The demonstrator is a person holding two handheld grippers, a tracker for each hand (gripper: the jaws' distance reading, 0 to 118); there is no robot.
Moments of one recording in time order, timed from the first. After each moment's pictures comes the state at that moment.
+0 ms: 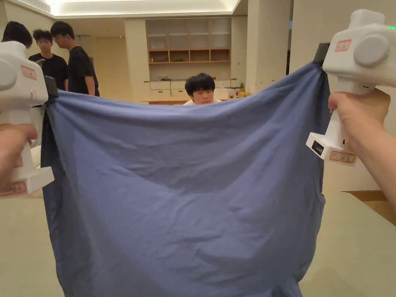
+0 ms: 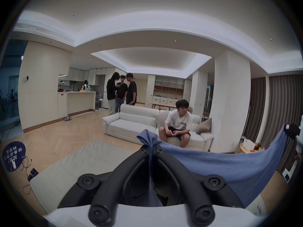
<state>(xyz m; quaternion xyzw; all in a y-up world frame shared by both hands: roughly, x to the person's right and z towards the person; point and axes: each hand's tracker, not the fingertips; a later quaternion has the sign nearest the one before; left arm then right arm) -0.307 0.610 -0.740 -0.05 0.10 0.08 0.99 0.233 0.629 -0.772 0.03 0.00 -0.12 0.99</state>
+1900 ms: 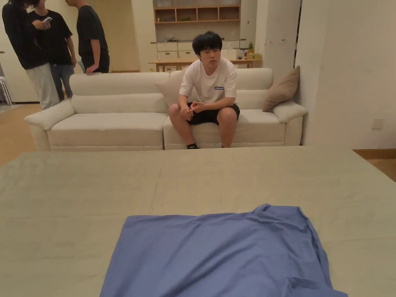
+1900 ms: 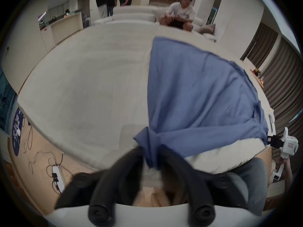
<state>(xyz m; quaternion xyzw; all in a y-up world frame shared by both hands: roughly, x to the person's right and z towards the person) -0.306 0.116 -0.460 -0.50 0.03 0.10 0.86 0.292 0.109 -0.465 -0.50 0.08 0.00 0.86</state>
